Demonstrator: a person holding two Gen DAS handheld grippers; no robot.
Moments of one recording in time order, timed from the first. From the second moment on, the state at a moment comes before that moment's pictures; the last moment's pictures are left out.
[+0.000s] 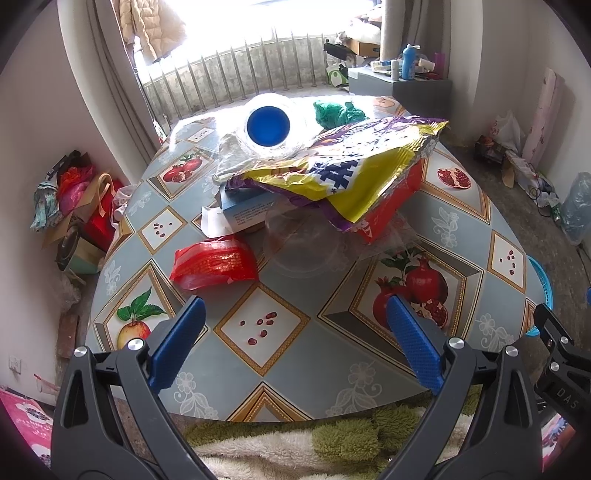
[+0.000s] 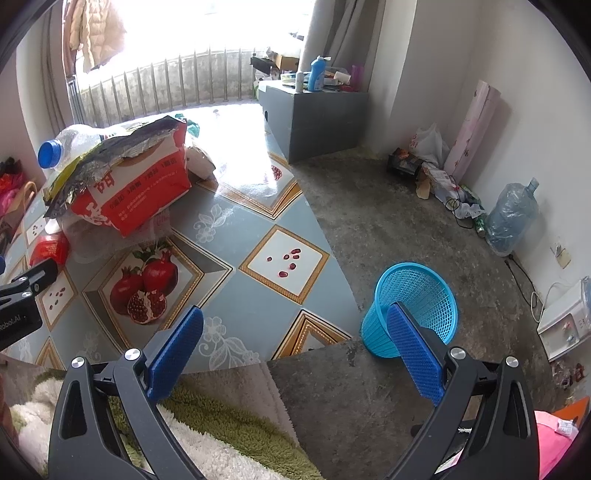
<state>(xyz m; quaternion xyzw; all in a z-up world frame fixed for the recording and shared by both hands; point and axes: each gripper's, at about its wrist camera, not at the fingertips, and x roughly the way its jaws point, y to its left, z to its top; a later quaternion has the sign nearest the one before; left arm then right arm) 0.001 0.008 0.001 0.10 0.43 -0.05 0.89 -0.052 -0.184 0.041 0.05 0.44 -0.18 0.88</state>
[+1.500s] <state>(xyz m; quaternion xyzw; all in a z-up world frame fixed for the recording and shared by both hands) 0.195 0.176 0.029 -0.19 0.39 -0.16 0.89 0.260 -0.103 0.101 0.21 0.52 0.27 0.78</state>
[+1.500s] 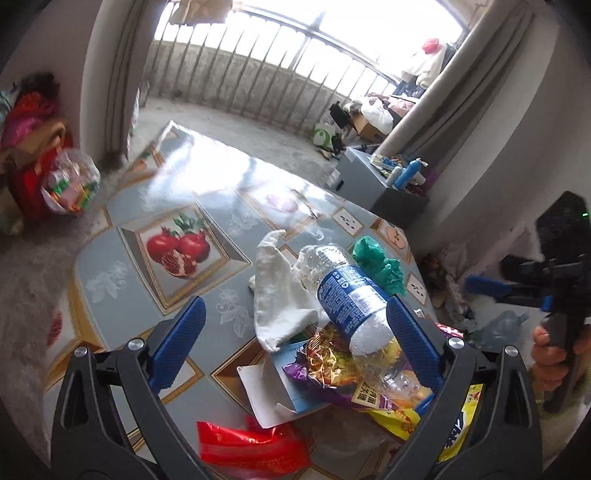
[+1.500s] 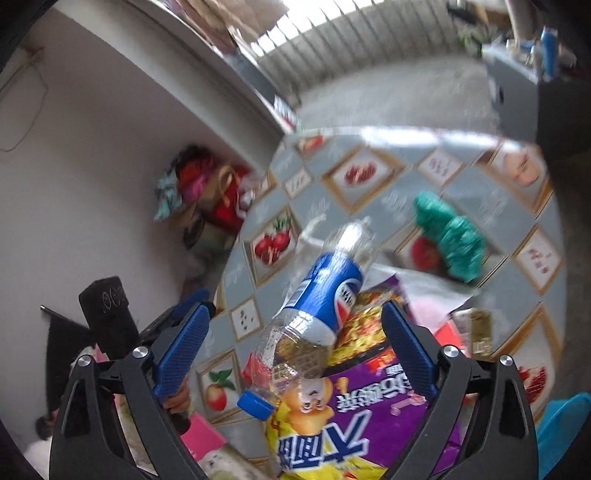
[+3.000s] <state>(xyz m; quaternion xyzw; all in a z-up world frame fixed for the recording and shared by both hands) 0.289 0.183 -0.027 -0.25 0.46 -0.24 0.82 0.299 -0.085 0.040 0.29 0.64 0.26 0.67</state>
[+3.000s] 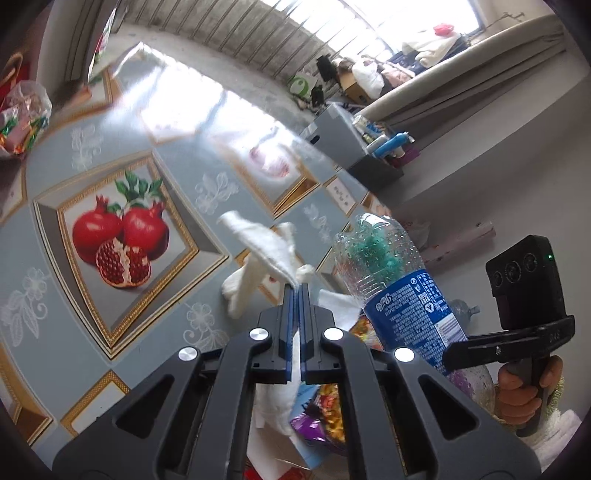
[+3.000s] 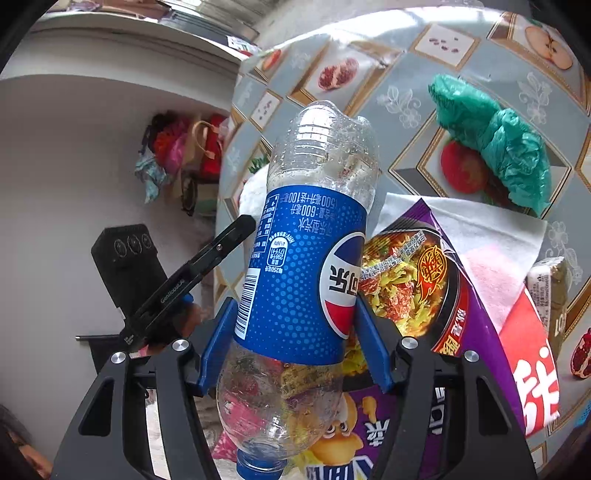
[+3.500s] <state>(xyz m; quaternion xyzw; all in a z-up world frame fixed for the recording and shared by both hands) 0.201 0.145 0.123 -0.21 0.33 -0.32 0.86 0.212 -0.188 0.134 0.39 0.47 0.29 0.74</state>
